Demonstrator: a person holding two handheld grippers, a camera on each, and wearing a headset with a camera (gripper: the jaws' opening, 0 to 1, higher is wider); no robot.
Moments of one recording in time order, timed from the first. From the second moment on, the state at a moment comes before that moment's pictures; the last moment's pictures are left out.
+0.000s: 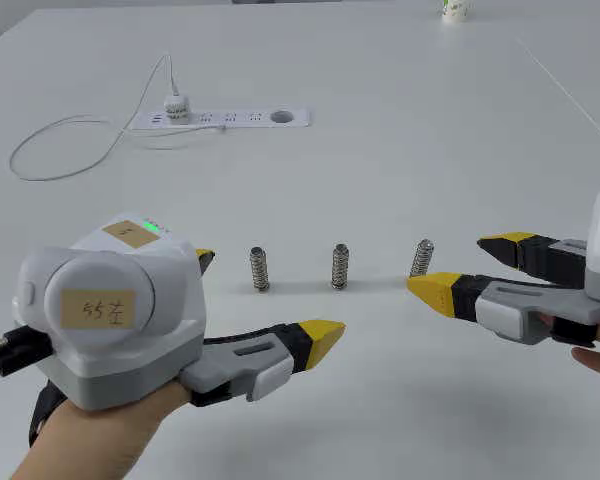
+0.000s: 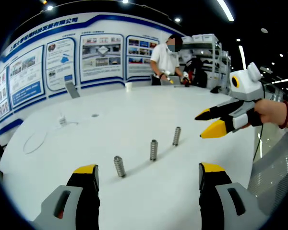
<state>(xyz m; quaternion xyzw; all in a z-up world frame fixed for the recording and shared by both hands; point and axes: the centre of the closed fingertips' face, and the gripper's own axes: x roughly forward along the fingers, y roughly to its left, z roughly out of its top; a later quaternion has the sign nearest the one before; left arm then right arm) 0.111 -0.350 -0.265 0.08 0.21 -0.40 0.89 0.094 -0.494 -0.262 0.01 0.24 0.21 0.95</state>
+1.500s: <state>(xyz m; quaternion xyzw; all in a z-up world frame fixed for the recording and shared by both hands) 0.099 -0.314 -0.246 0.07 0.20 -0.37 0.90 0.064 -0.483 -0.262 0.01 0.25 0.21 0.94</state>
